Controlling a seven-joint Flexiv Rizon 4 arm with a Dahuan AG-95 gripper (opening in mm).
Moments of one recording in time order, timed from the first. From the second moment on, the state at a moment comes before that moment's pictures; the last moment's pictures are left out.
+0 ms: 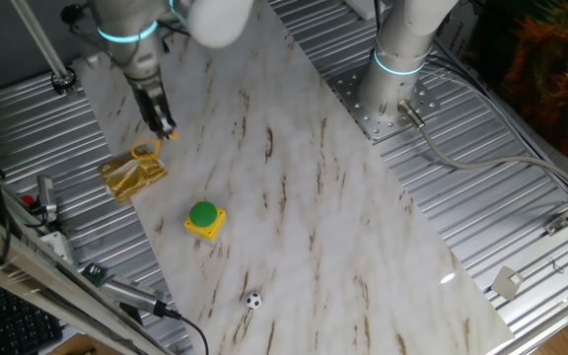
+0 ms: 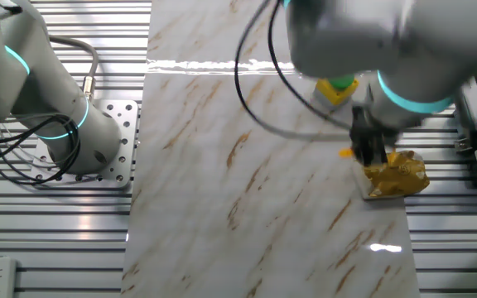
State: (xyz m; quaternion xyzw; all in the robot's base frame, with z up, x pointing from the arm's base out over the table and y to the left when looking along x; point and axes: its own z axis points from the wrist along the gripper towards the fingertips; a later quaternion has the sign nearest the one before) arm 0.590 -0.043 0.121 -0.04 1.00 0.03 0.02
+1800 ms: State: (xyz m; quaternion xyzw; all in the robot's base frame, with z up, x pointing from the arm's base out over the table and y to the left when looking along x) arm 0.560 0.158 0.171 0.02 1.00 0.03 0.00
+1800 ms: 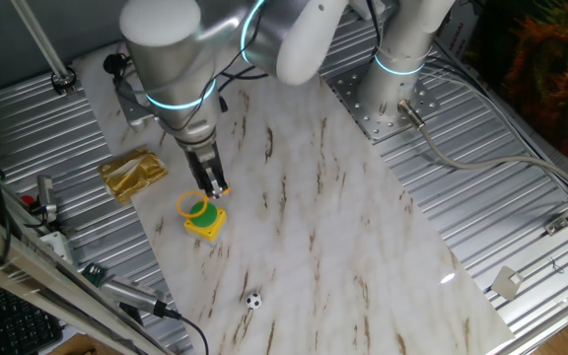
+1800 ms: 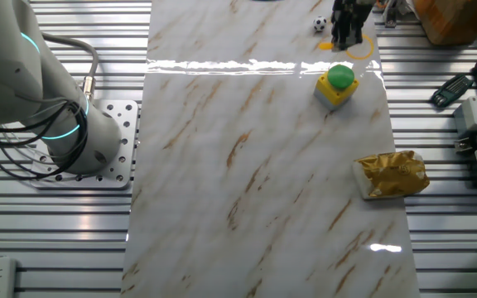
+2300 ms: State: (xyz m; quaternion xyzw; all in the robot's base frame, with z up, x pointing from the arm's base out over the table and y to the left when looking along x) arm 0.559 0.156 0.171 0.02 1.00 0.04 0.00
